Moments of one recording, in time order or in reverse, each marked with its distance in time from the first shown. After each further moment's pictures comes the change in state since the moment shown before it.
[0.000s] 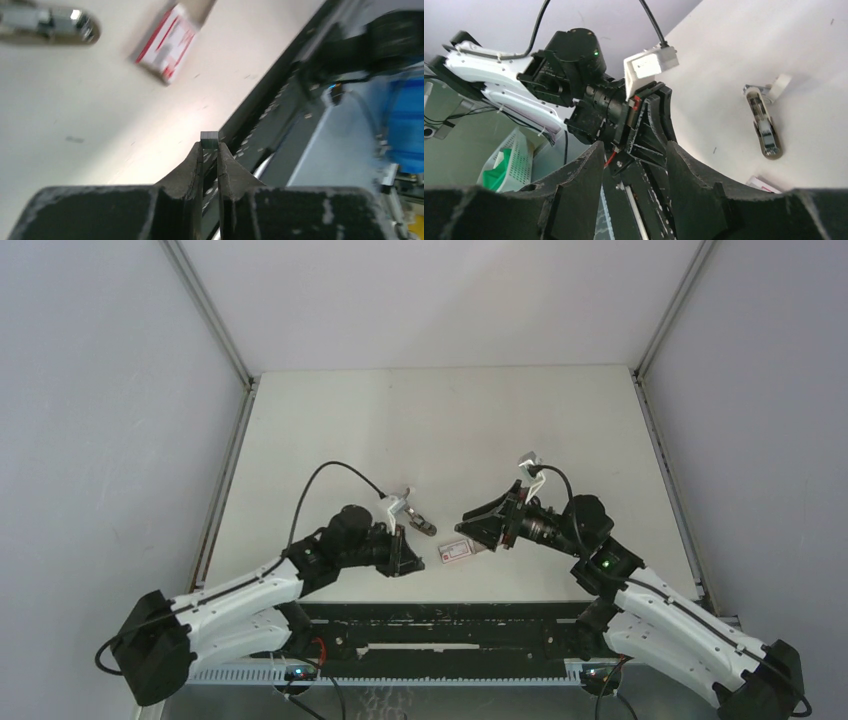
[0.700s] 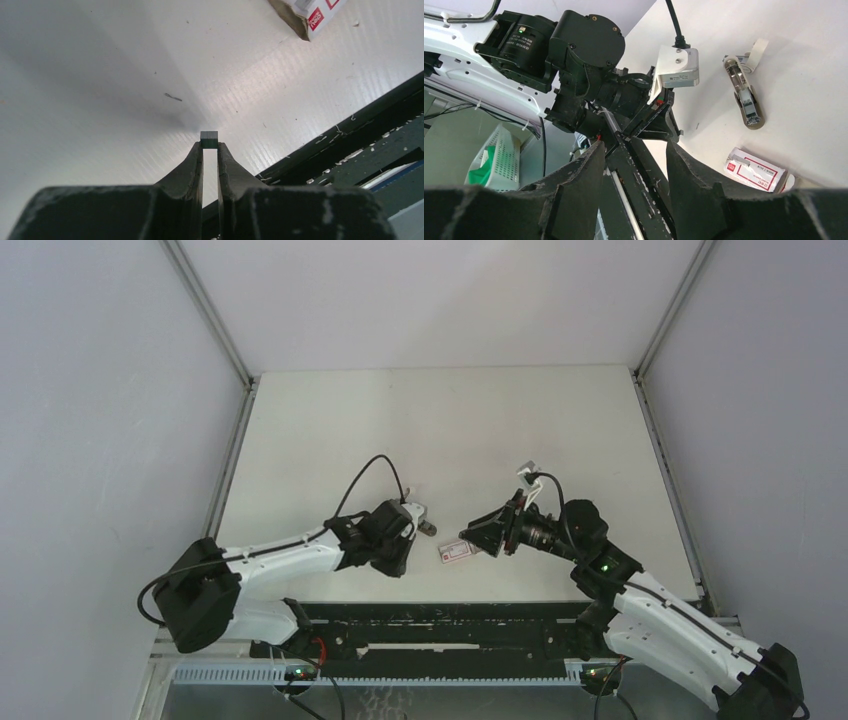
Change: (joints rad) left arm -0.076 0.378 0.239 -0.436 -0.342 0.216; right arm -0.026 -0.031 -0.066 -0.076 0.017 -0.019
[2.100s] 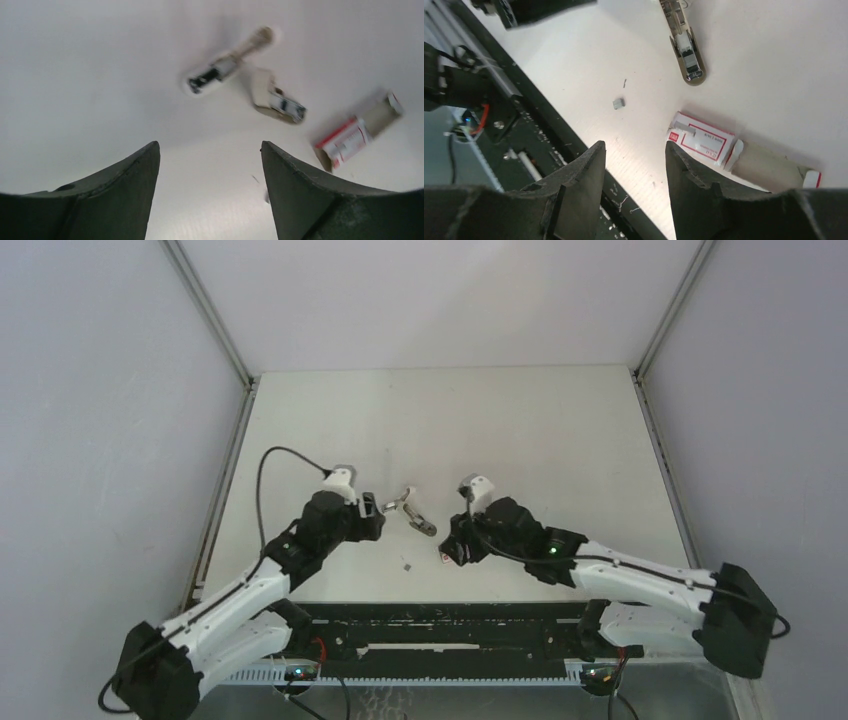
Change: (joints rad) left arm 0.265 -0.358 -0.148 0.231 -0.150 -0.019; right arm 0.269 0.317 0.133 -0.212 0.393 -0.203
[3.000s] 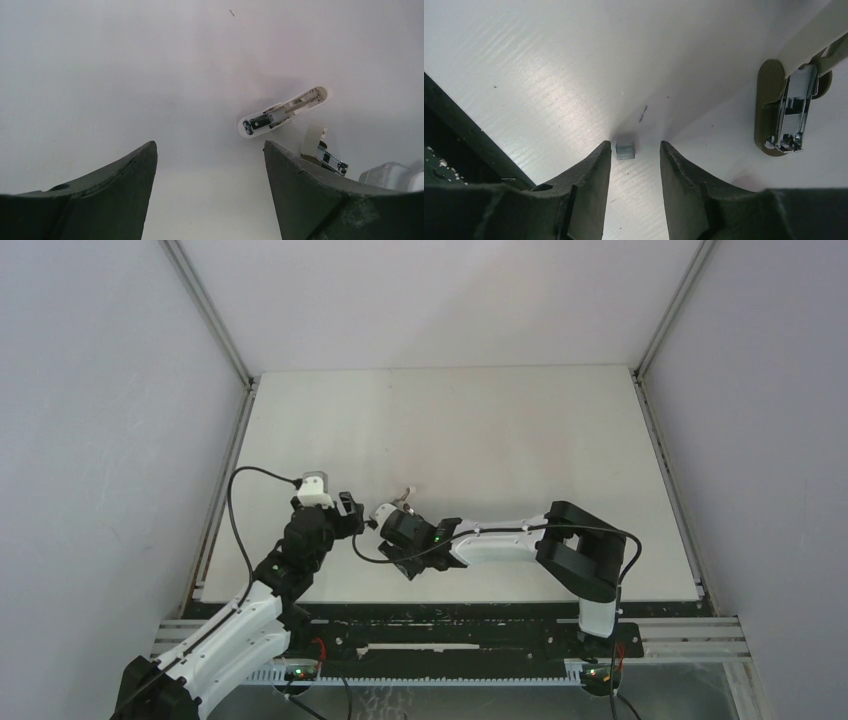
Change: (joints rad) left arm 0.127 -0.252 -0.225 0.229 -0.212 0.019; right arm 0.213 0.845 0.551 -0.199 0.155 -0.220
